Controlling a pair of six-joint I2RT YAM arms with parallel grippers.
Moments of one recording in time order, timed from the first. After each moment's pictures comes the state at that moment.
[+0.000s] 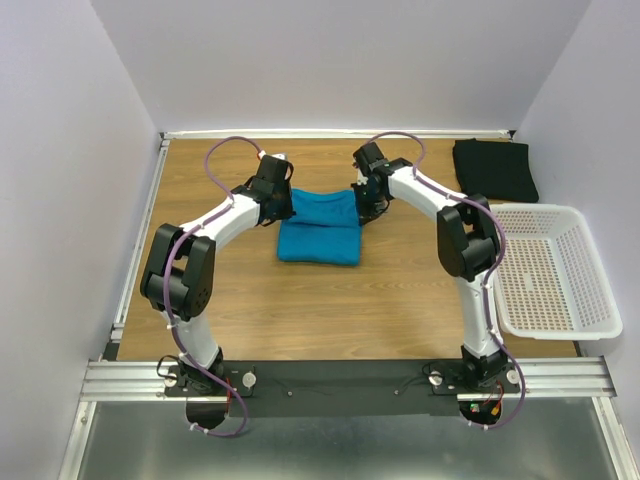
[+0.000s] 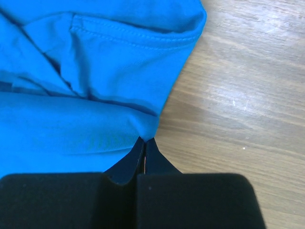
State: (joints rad) left arm -0.37 1.78 1.24 -0.32 -0.05 -0.44; right arm 0.47 2.22 1.80 -0.77 -0.05 0.29
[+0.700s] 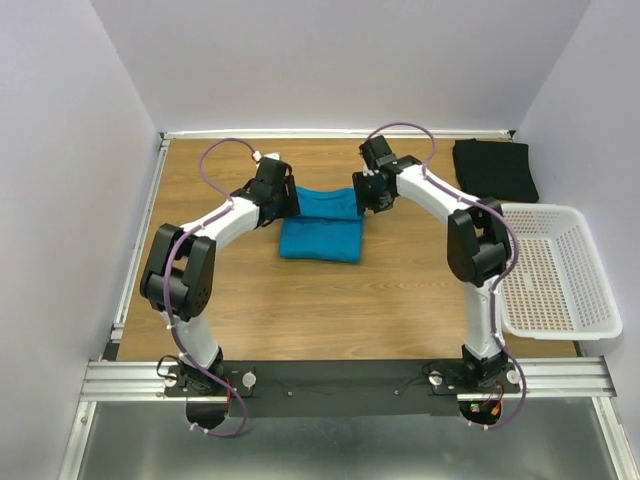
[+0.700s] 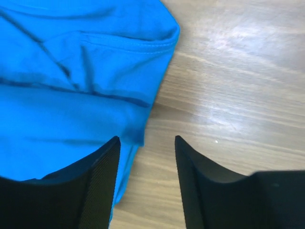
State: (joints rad) left arm -0.37 1.79 1.21 -0.24 -0.14 -0.46; right arm 0.47 2.15 1.74 -0.69 0.02 0.31
